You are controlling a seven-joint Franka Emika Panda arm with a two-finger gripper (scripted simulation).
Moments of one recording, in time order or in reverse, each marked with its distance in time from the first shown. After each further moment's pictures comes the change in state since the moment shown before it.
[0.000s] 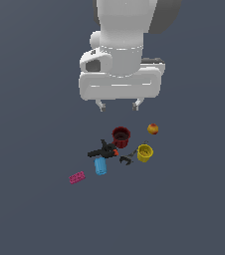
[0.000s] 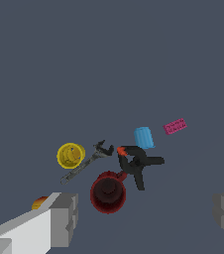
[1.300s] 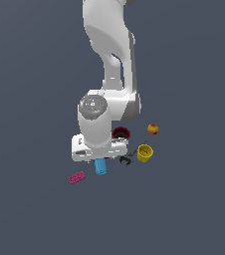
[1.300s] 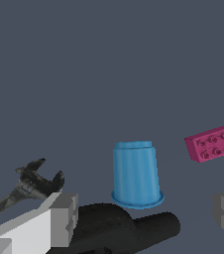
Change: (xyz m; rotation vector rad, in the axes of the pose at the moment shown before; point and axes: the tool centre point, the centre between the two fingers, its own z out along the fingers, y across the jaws) arm 0.022 0.068 0.238 0.003 -0.097 -0.096
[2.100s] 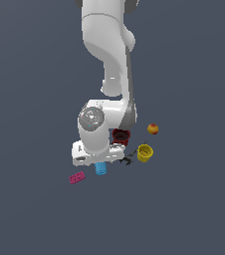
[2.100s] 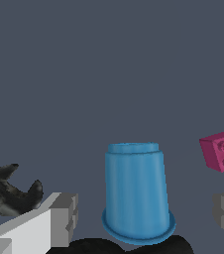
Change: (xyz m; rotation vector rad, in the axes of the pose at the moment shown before) arm -0.003 0.007 0.040 0.001 -0.009 -0.011
